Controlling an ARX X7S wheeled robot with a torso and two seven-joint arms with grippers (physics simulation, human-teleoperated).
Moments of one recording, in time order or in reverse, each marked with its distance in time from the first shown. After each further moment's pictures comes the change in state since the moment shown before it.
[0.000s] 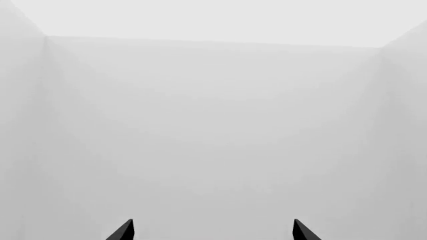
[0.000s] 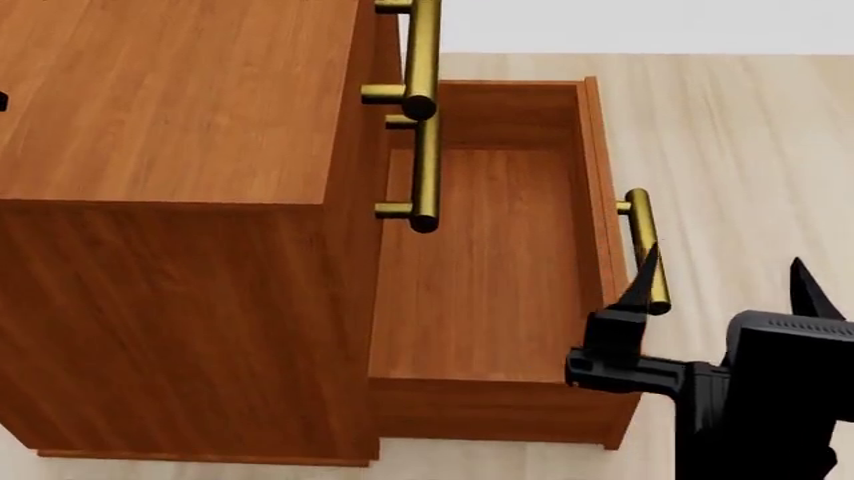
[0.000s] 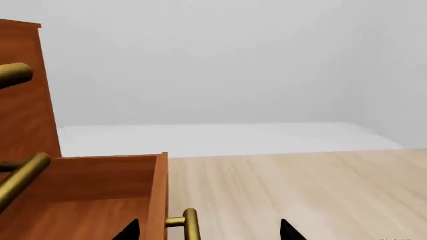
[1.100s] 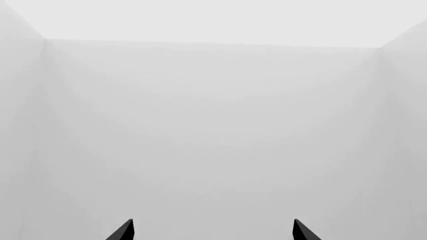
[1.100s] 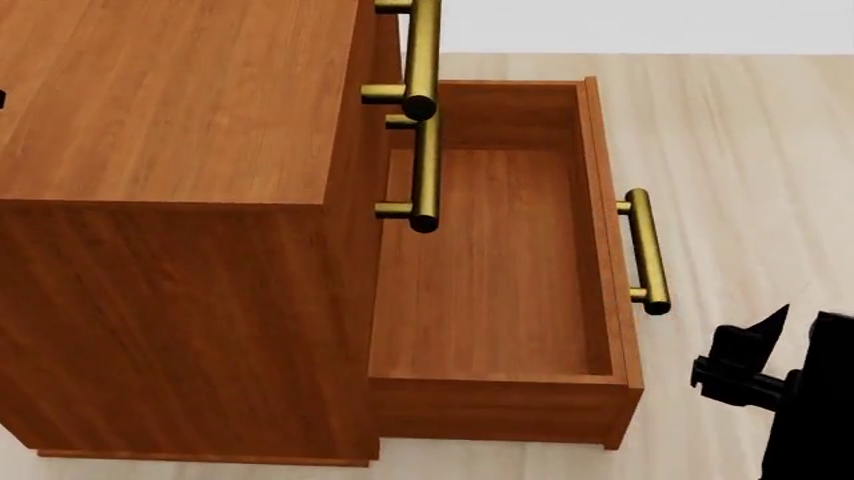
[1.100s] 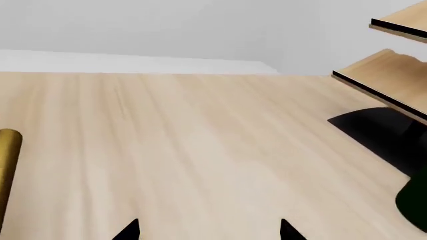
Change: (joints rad) left arm -0.016 -0.019 0.013 0.009 -0.020 -0.006 -0.023; right arm 0.187 0.024 0.042 0.663 -0.121 -0.159 0.054
